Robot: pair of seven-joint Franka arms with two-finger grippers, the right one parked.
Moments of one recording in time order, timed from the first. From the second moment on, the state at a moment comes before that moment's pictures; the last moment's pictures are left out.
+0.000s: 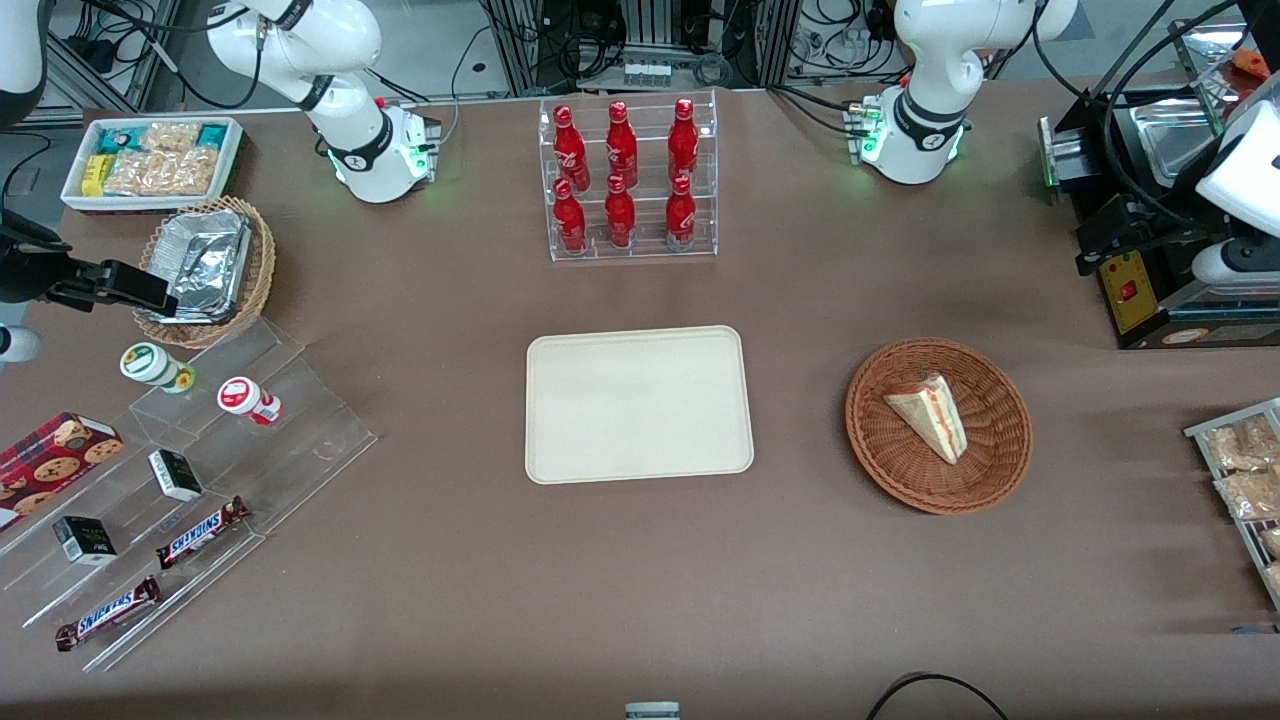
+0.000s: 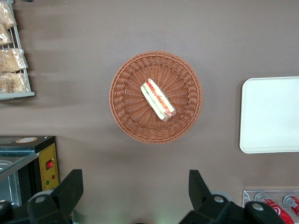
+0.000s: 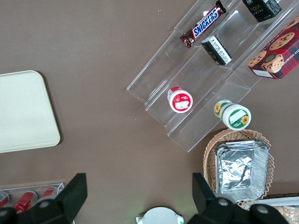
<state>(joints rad) -0.02 -0.04 -0.05 -1.53 0.01 1.49 -0.08</state>
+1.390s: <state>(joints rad) -0.04 0.07 -0.06 -1.97 0.02 2.05 -0.57</state>
